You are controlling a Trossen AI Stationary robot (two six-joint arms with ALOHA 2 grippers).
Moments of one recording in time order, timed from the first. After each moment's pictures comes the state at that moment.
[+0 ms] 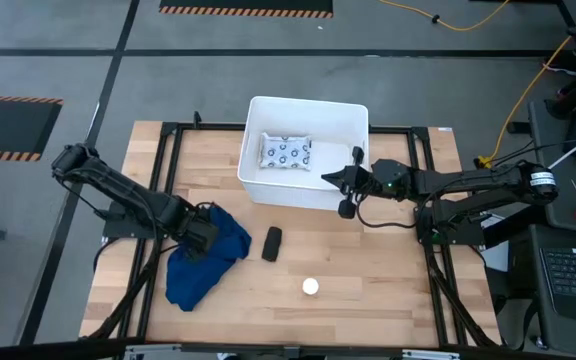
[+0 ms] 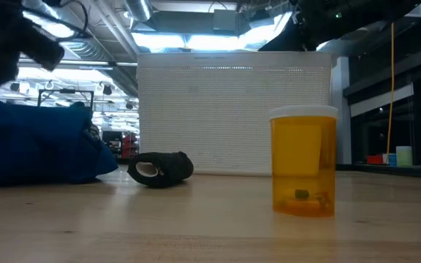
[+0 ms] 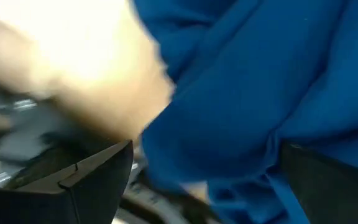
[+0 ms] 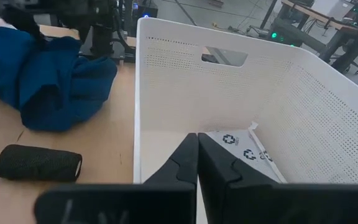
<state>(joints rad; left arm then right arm) -0.40 1.21 0.80 -1.21 0.05 -1.03 -0.06 1.13 0.68 0.15 0.23 -0.16</state>
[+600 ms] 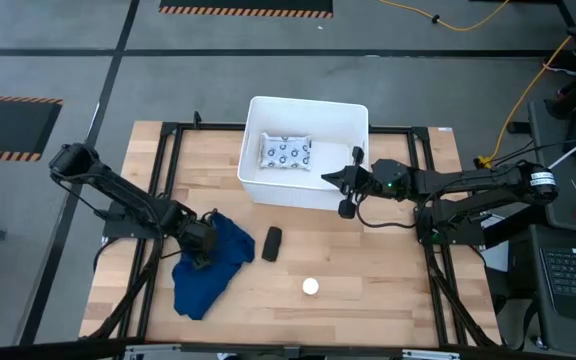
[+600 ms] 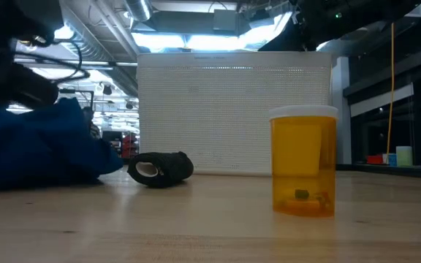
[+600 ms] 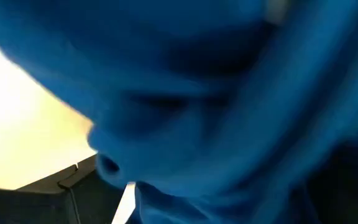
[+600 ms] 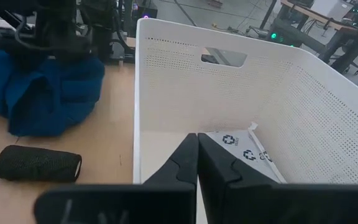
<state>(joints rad) -0.40 1.18 0.47 -0.61 0.17 -1.08 -0.06 1.13 0.68 0.16 0.23 -0.16</state>
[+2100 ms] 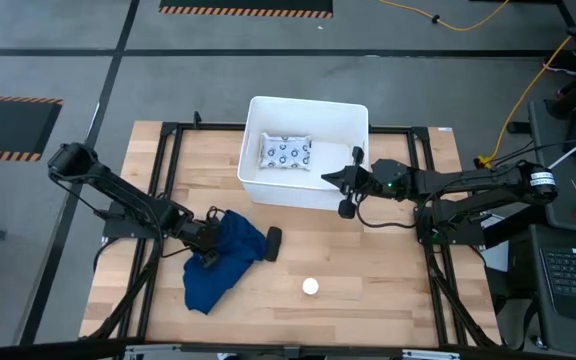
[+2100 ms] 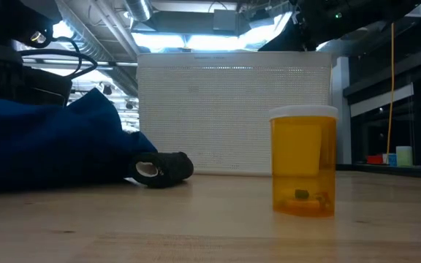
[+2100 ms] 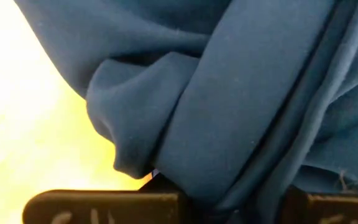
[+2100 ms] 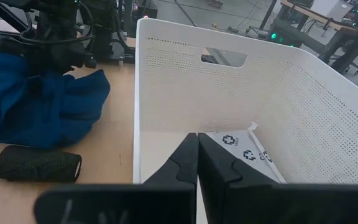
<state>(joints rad) -0.40 1.17 0.37 -0.32 0.03 -1.10 -0.06 1.13 0.68 0.16 0.23 -0.16</state>
